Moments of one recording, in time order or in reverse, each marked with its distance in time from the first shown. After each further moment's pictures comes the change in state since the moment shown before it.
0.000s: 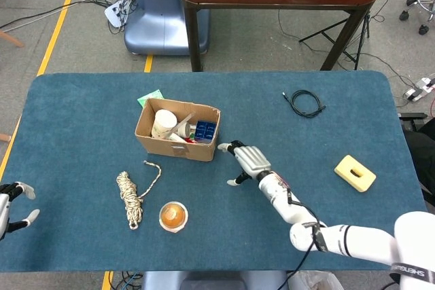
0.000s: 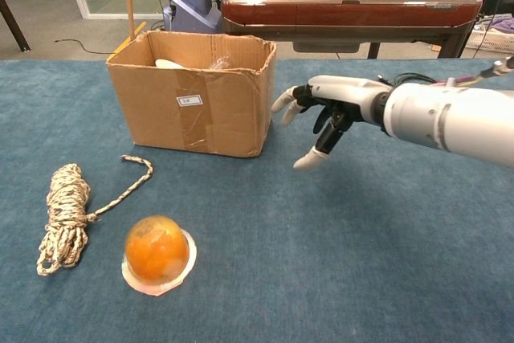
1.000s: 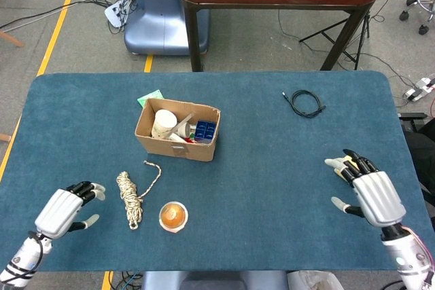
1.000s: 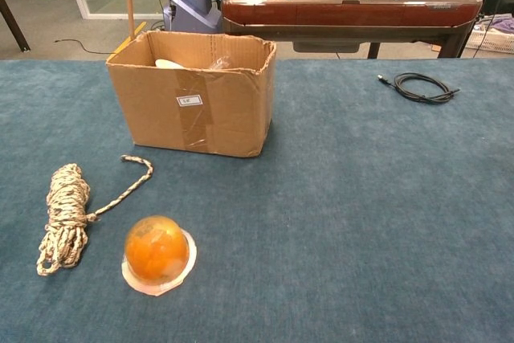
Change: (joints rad) left arm -0.178 -0.167 0.093 0.171 0.381 -0.033 -0.056; right arm -0.602 0.577 -0.308 -0.281 -0.799 0.751 0.156
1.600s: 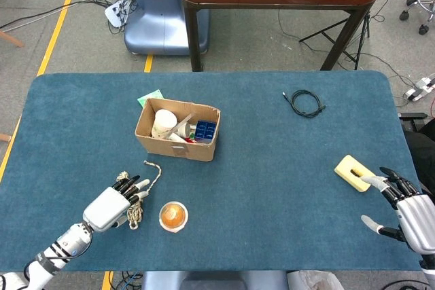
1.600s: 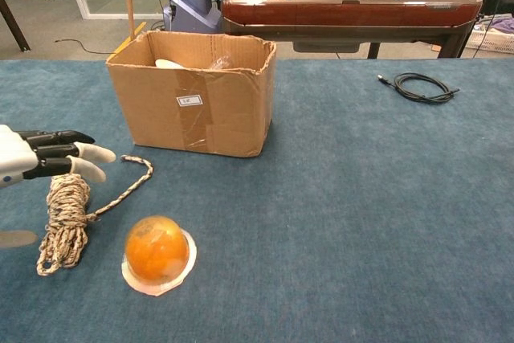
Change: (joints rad) left arm -0.174 -0.083 0.003 -0.039 0.004 -0.280 0.327; right arm -0.161 0.007 -0.033 0.197 -0.085 0.156 0.297
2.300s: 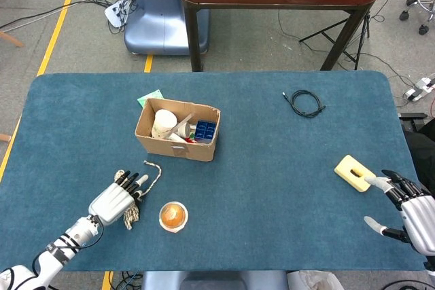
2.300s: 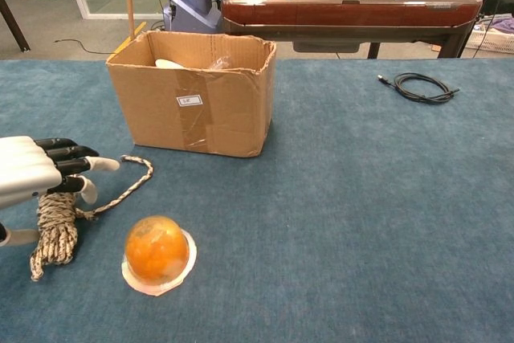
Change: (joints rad) left arm -0.051 -0.012 -0.014 -0.038 -0.181 -0.167 0.318; right arm -0.027 0.013 0.030 0.015 -0.026 -0.004 0.038
